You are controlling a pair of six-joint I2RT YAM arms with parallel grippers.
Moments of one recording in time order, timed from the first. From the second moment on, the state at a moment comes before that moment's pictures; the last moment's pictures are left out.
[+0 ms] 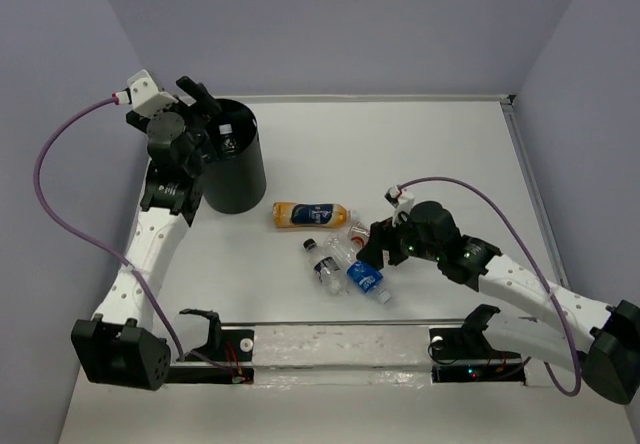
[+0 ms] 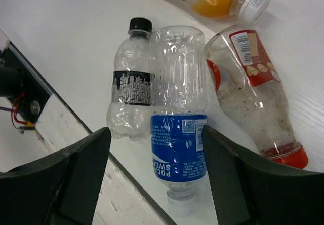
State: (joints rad) left arm -0.12 1.16 1.08 0.17 -0.48 -0.38; right arm 0.72 0.96 0.59 -0.18 -0.23 0.43
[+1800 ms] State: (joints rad) left arm -0.81 0.93 0.73 -0.10 0.05 -0.85; right arm 0.91 0.87 0.62 -0.35 -0.10 0.55
